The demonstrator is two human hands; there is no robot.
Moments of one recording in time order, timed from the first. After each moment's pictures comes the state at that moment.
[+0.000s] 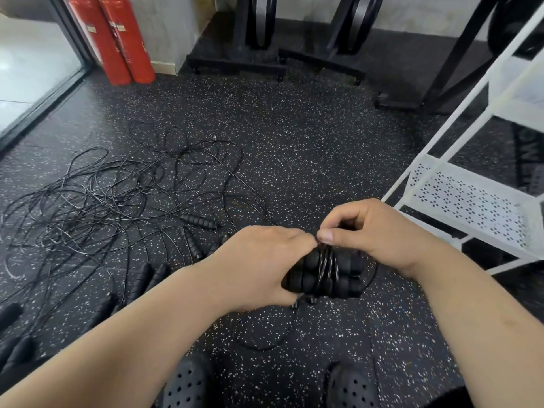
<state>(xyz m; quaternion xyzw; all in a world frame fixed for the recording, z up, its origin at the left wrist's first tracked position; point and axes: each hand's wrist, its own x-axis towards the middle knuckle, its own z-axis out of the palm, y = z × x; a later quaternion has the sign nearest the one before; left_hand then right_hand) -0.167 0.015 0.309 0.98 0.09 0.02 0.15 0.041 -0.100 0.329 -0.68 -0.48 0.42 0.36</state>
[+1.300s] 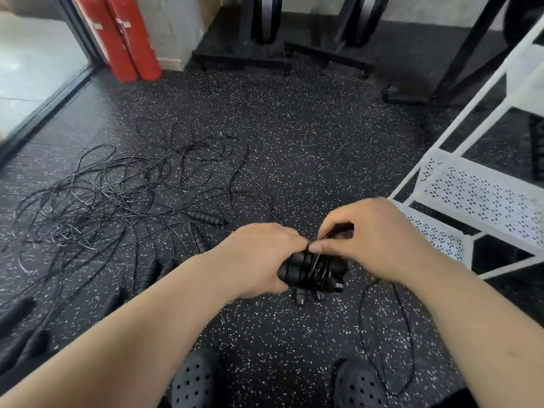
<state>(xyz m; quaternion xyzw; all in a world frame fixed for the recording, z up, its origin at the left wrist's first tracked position) -0.163 0.032 0.295 0.97 0.13 -0.09 0.17 0.019 -0.094 0.327 -0.79 -0.56 0.20 0.17</state>
